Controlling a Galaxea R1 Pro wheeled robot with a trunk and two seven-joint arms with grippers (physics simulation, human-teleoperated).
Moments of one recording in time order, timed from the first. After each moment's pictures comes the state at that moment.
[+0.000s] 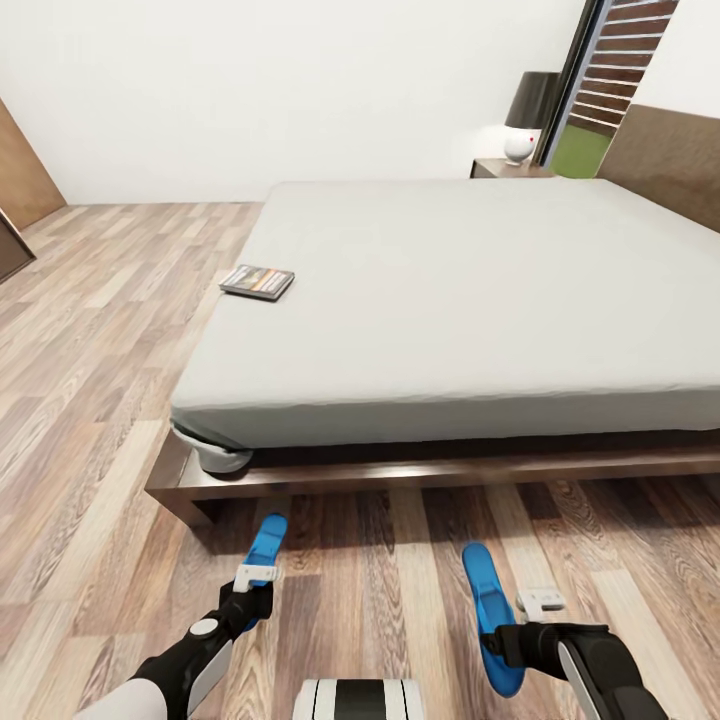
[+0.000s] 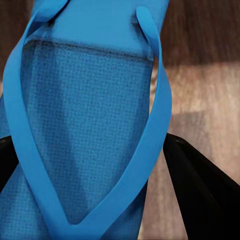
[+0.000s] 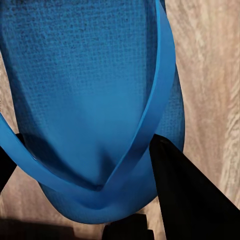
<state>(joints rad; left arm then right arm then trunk) -0.59 0.04 -0.34 -0.29 0.31 -0.15 -0.04 -0.16 -0.11 -0.04 -1.33 0.00 0.90 0.23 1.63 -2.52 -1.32</state>
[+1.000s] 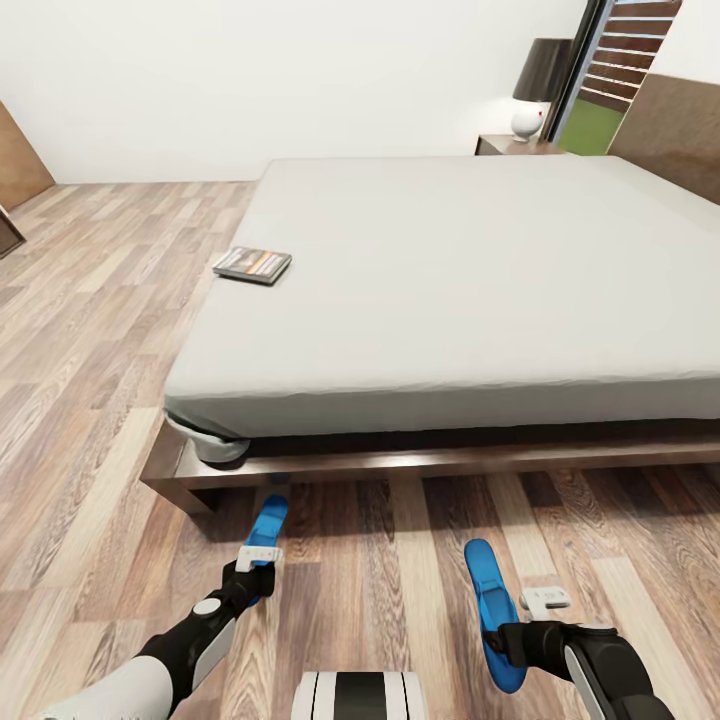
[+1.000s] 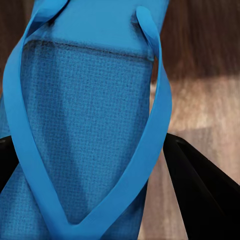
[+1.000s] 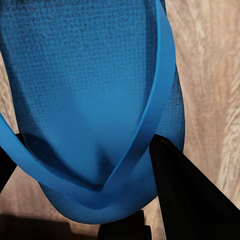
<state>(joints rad) -0.63 0.04 -0.34 -0.29 0.30 -0.17 -0.04 -0.13 -0.12 -0.04 -1.40 0.00 0.90 0.23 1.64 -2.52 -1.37</state>
